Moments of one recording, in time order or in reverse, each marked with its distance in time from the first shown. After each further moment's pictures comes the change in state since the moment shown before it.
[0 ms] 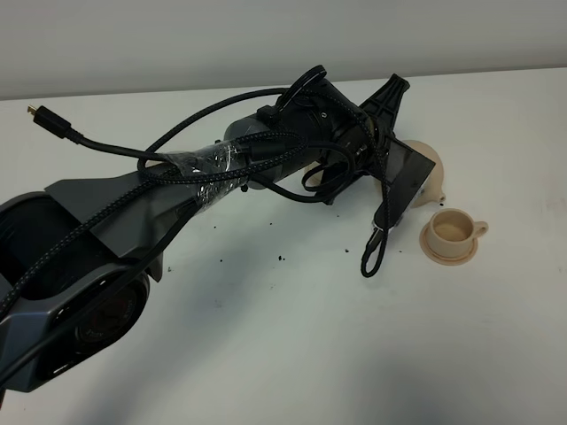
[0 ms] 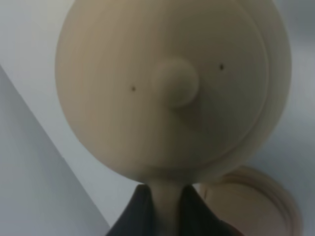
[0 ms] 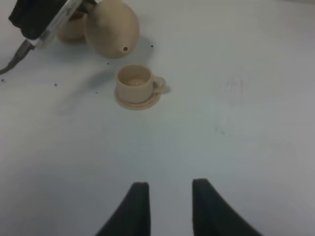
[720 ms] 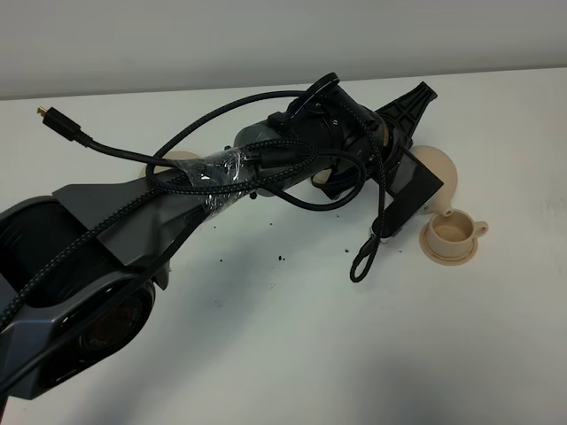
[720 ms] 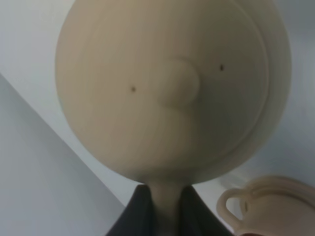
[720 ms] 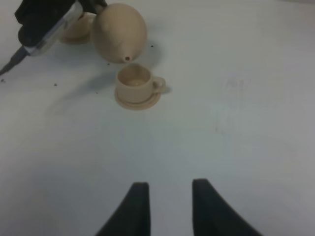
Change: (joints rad) left arm -0.028 0.000 0.000 -0.001 -0.048 0.175; right arm 0.000 0.000 0.000 0.000 0.000 0.000
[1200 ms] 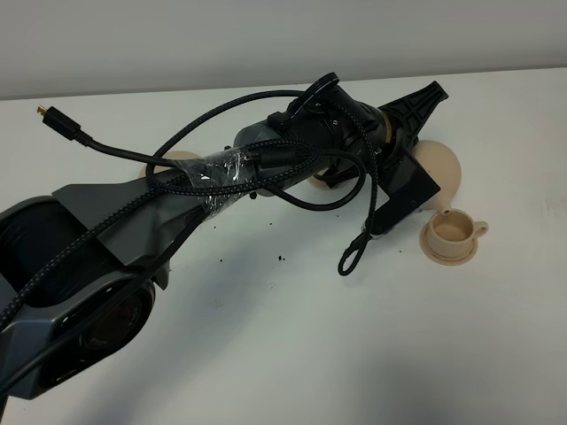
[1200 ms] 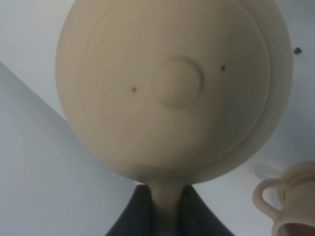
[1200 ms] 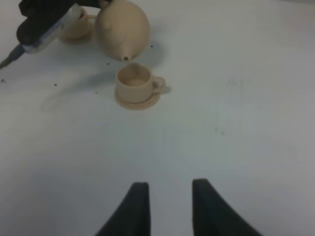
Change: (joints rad) left arm 0.000 0.000 0.000 0.001 -0.058 0.136; right arm 0.000 0.000 0.000 0.000 0.000 0.000
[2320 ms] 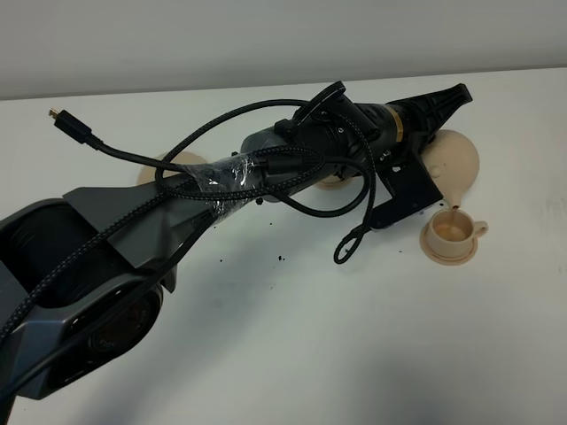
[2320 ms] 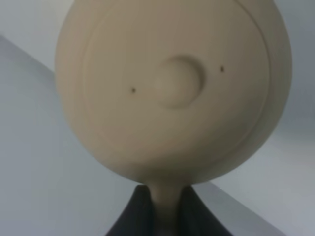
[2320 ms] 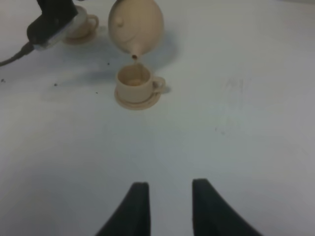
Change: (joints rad) left arm -0.010 0.020 0.000 -0.001 -0.157 0.184; right arm 0.000 0.000 0.000 0.000 0.000 0.000
